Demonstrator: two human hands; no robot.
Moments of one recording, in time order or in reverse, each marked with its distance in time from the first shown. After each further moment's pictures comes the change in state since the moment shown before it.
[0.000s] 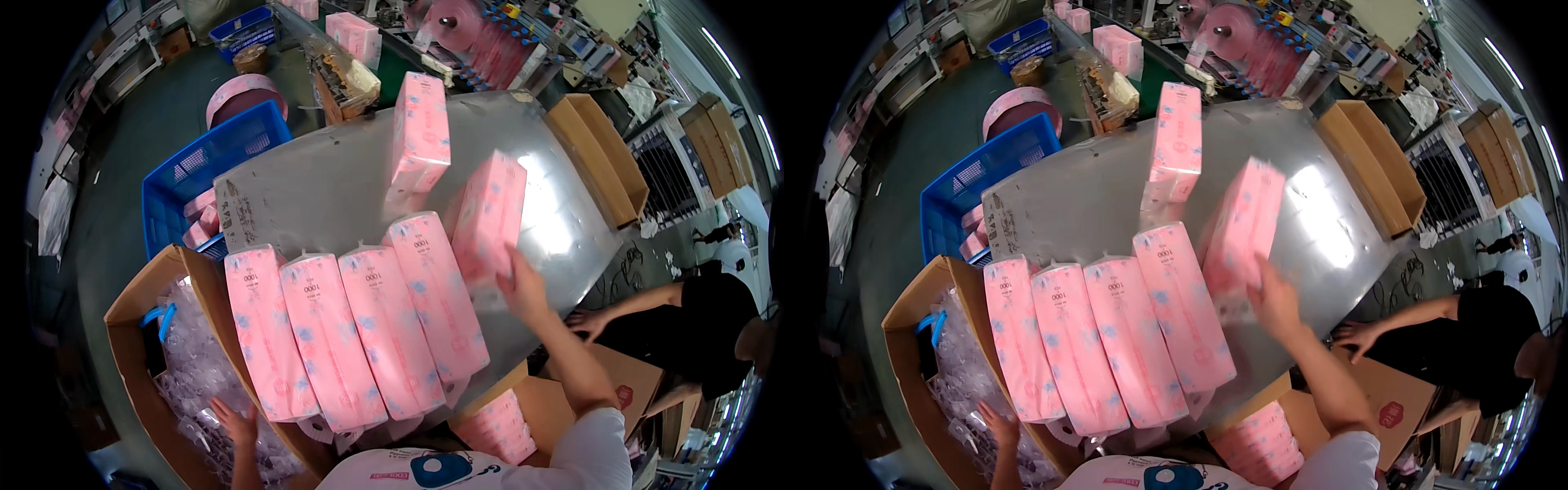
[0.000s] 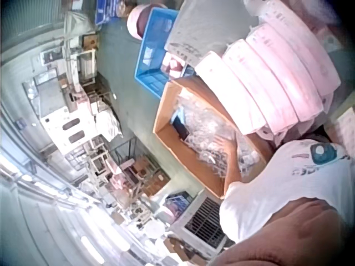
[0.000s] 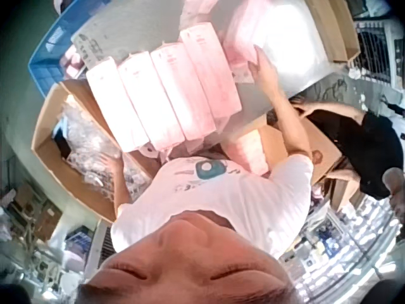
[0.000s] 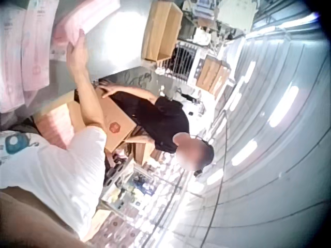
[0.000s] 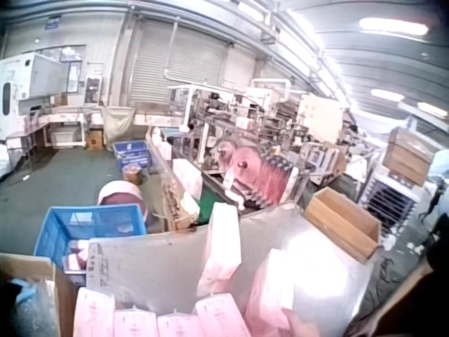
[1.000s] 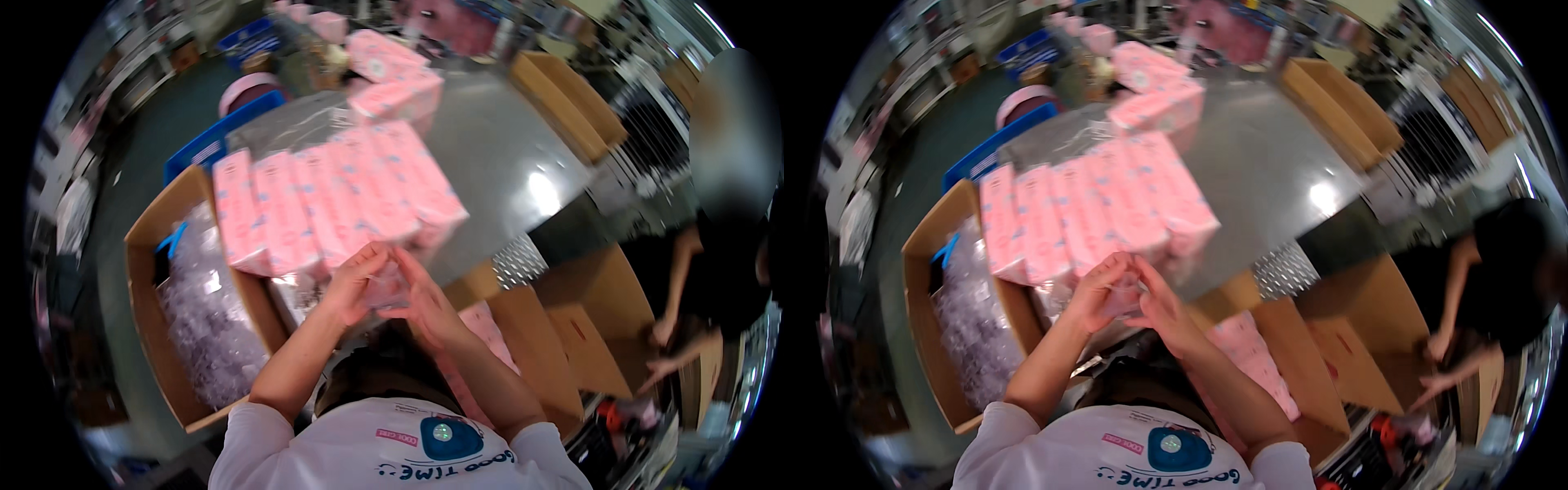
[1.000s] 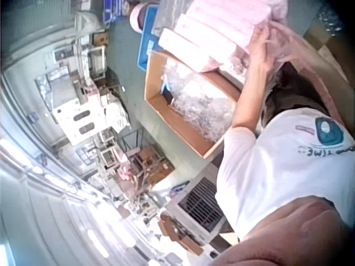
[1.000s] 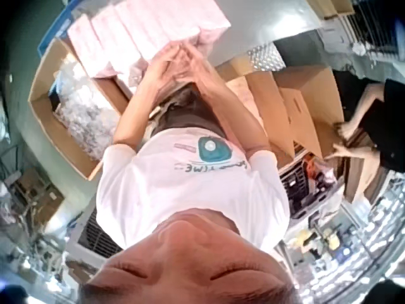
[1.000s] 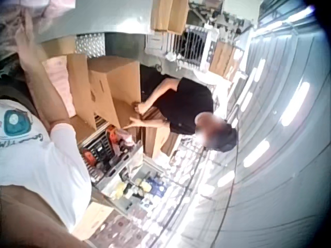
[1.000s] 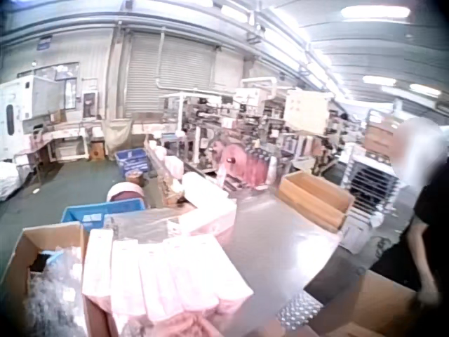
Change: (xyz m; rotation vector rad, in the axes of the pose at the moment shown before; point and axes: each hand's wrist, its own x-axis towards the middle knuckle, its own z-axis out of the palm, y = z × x) left_hand -0.152 0.325 -0.132 -1.934 -1.631 0.133; right_hand -0.244 -0.090 0.003 1.652 -0.364 0.093
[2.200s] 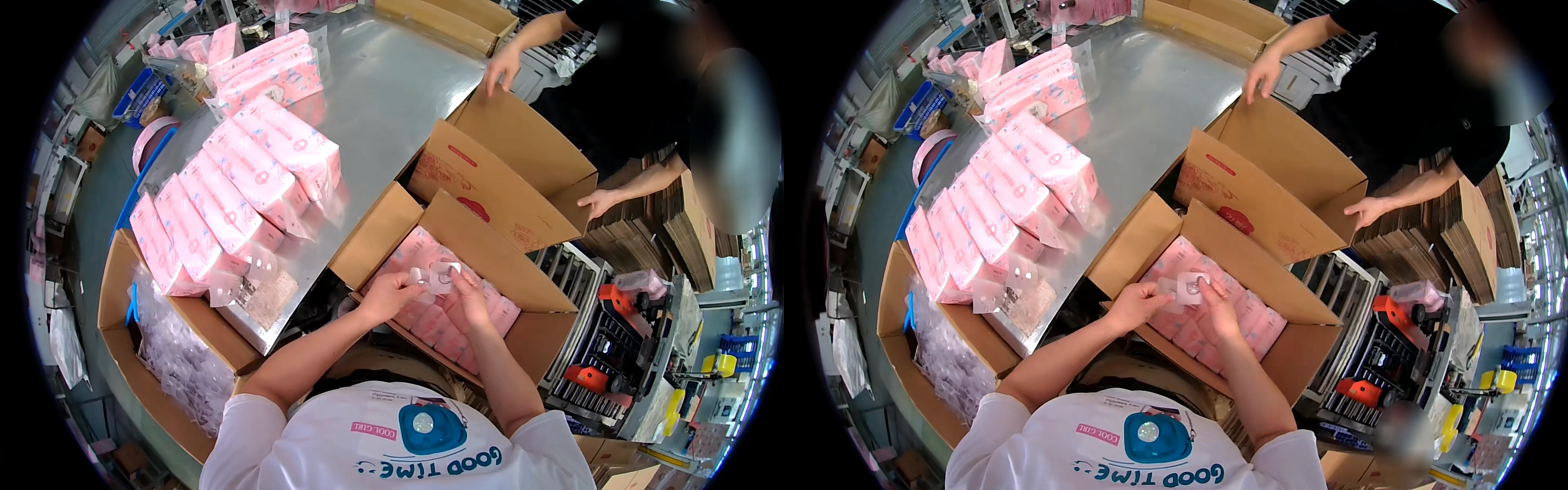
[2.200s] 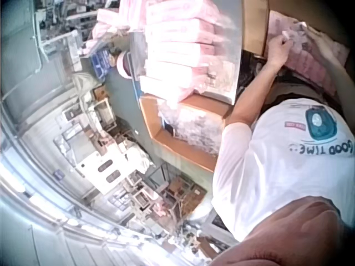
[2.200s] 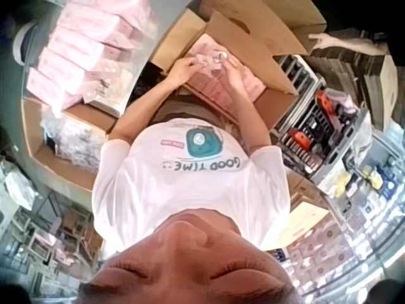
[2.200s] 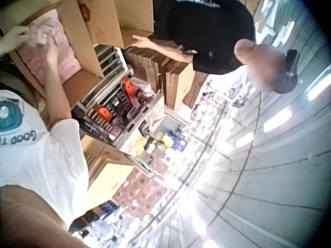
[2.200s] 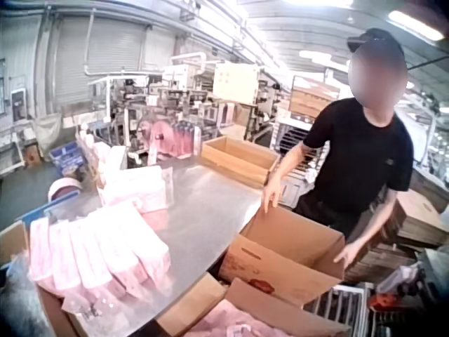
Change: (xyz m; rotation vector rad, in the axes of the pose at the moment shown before) left_hand -0.002 -0.208 0.024 1.213 -0.204 -0.344; right_hand -0.203 0.055 -0.111 0.489 0.771 -0.168
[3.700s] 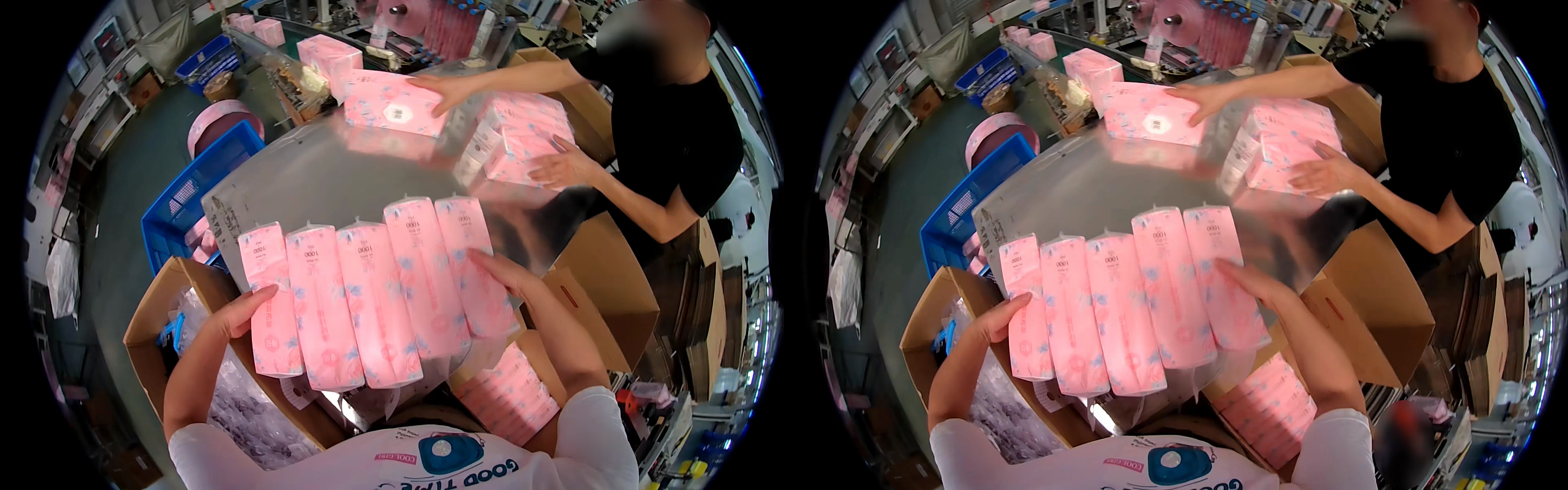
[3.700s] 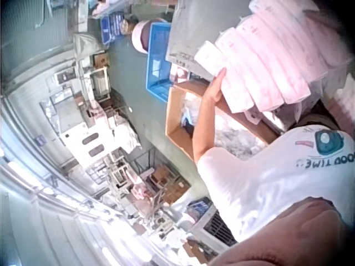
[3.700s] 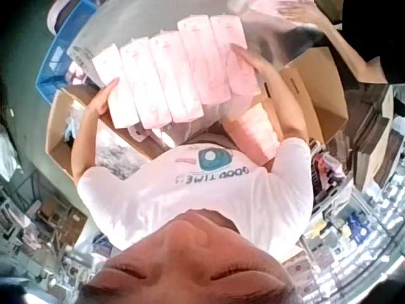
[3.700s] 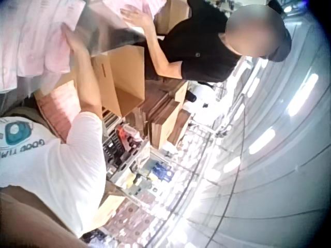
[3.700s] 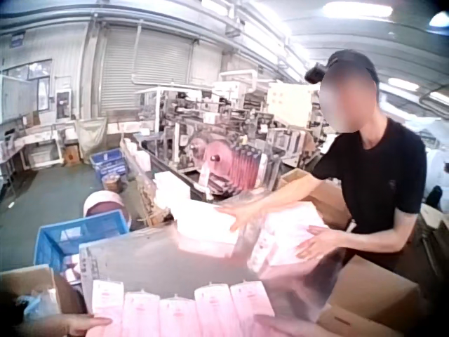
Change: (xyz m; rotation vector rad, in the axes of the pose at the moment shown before) left_hand -0.154 -0.030 -0.467 -0.599 0.357 -0.457; right_hand 0.274 -0.004 0.263 -1.292 -0.305 0.475
